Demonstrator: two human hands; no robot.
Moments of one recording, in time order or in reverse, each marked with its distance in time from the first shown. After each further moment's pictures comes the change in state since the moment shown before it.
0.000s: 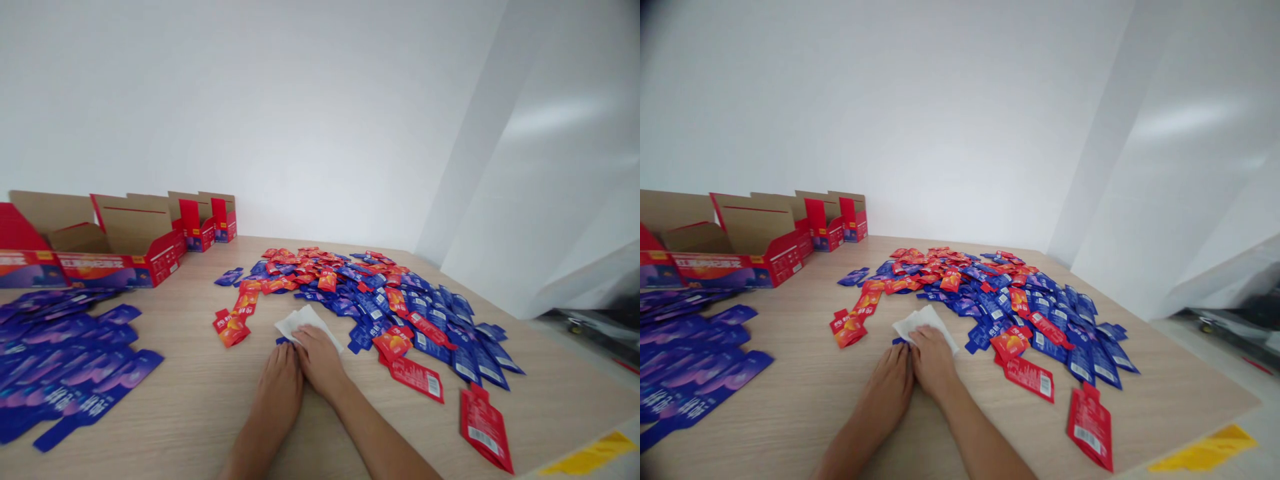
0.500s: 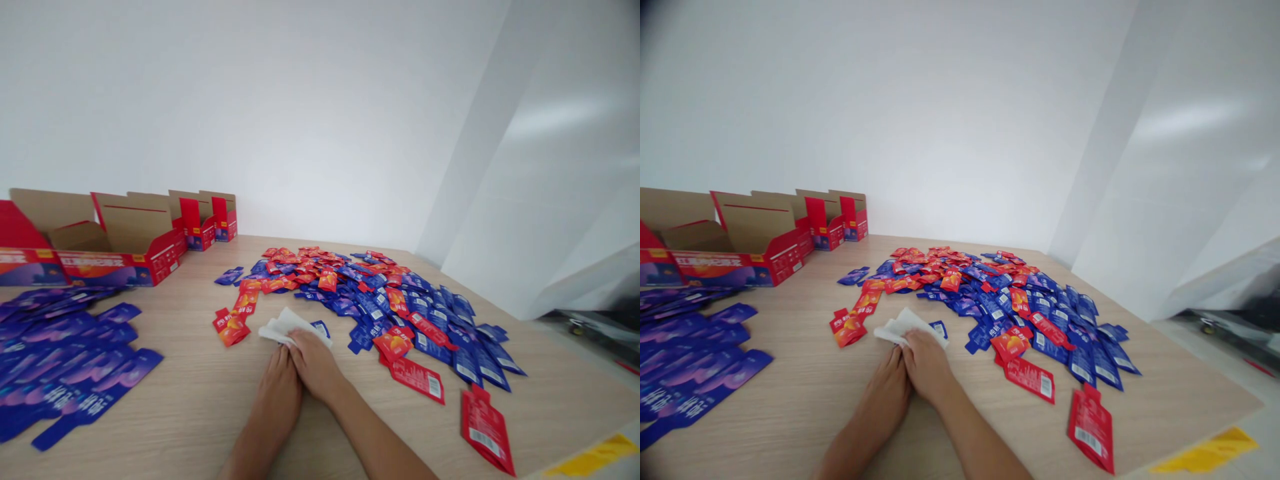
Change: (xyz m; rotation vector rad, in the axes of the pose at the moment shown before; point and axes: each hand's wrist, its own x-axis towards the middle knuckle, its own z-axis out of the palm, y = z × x) left_hand -0.004 -0.003 0.006 -0.024 -0.006 0.057; right_hand 0.001 -0.006 0.006 -0.007 -0.002 -0.044
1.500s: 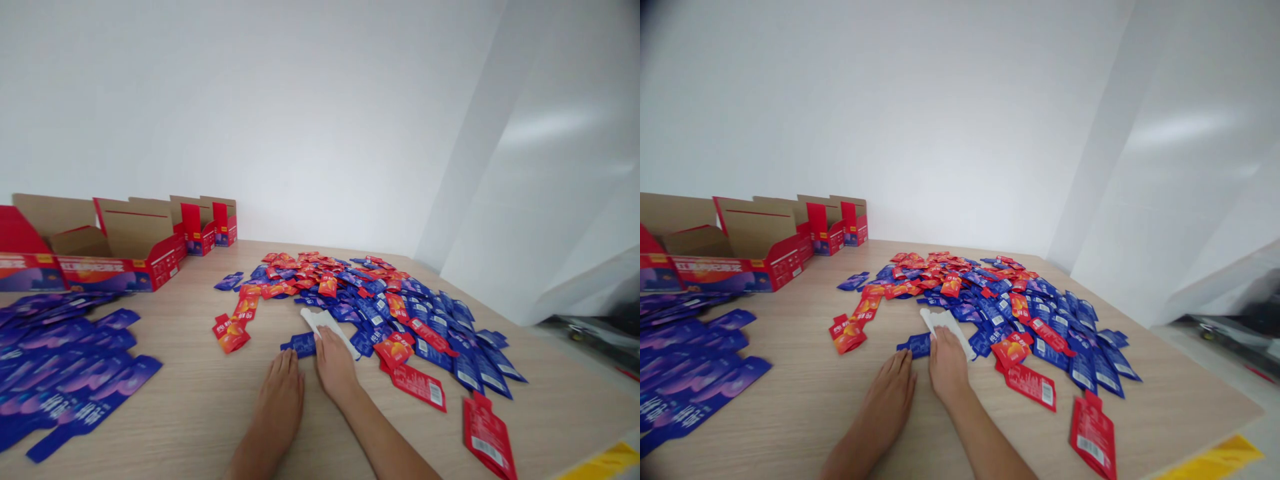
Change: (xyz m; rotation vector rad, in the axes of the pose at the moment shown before) left_hand -0.004 0.000 0.005 0.069 0.055 0.016; right_hand -0.007 0.028 -0.014 -0.101 0.106 0.153
